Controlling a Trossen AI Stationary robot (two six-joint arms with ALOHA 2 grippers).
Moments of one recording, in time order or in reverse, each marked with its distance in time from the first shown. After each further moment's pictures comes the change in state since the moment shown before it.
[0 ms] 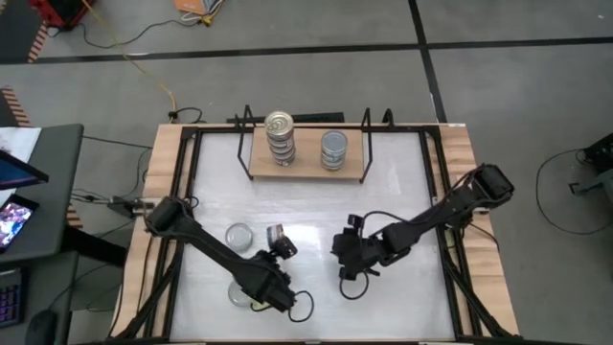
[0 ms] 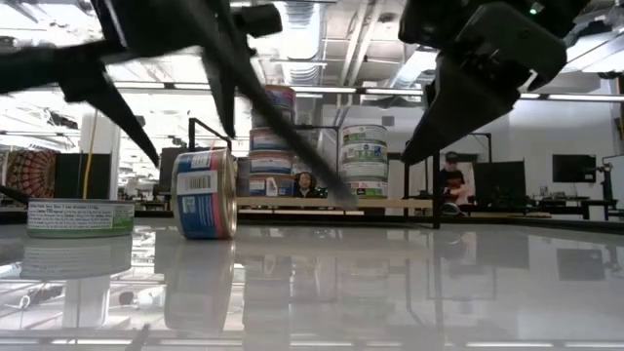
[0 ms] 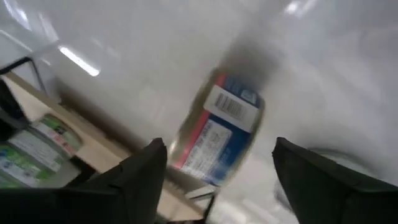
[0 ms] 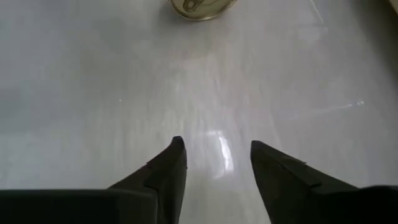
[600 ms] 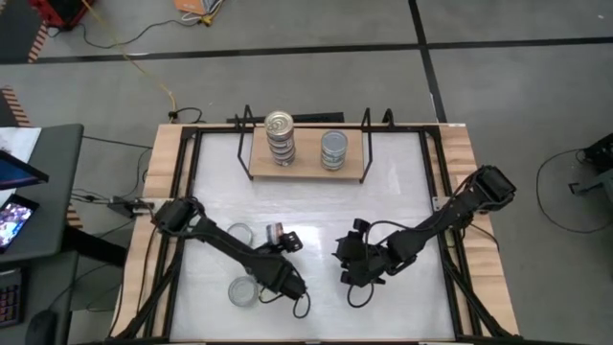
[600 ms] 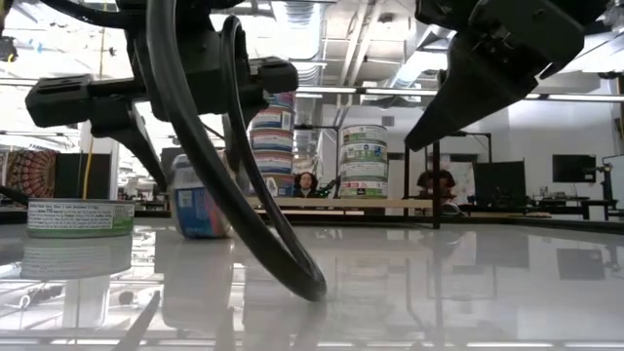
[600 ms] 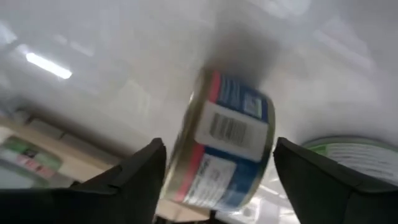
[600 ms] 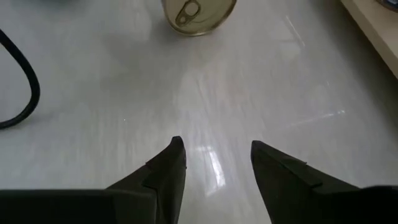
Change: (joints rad) left arm 0.079 0.075 0.015 -0.031 0.053 0.144; right arm 0.077 0.000 0.000 -0.003 0.142 0.088
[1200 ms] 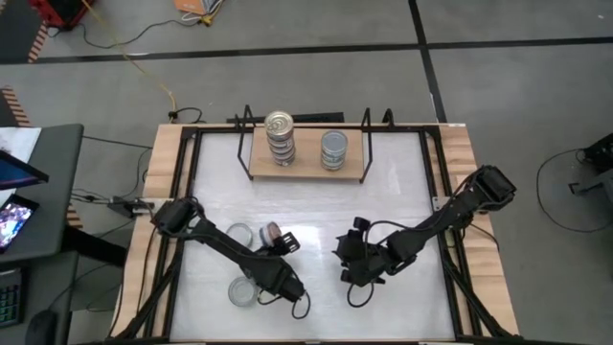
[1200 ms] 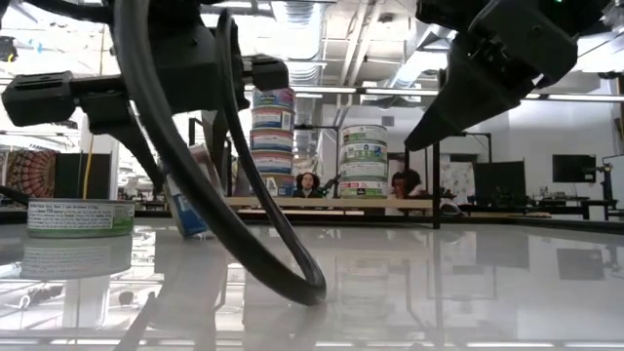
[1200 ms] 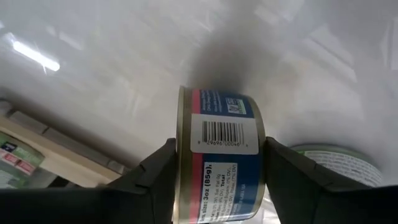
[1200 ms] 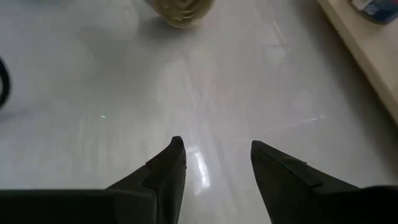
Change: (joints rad) left arm -0.018 0.000 -0.001 -0.014 0.028 -0.089; right arm -0.002 0.000 0.000 -0.015 0.037 -0.031
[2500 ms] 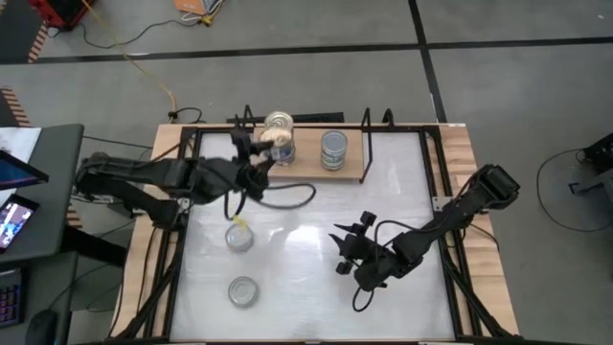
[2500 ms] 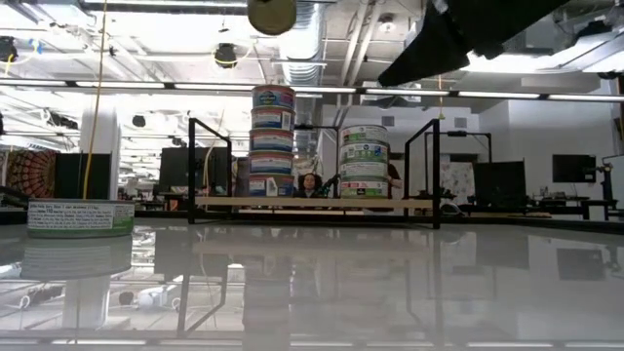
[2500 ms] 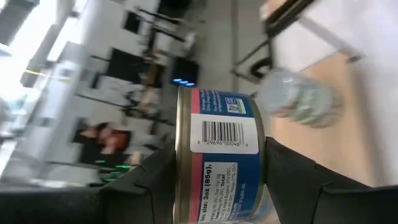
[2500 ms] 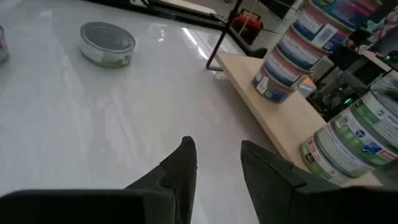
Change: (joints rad) left arm 0.353 -0.903 -0.348 0.976 -0.353 0.452; right arm 0.037 -0.031 0.000 0.140 0.400 -0.163
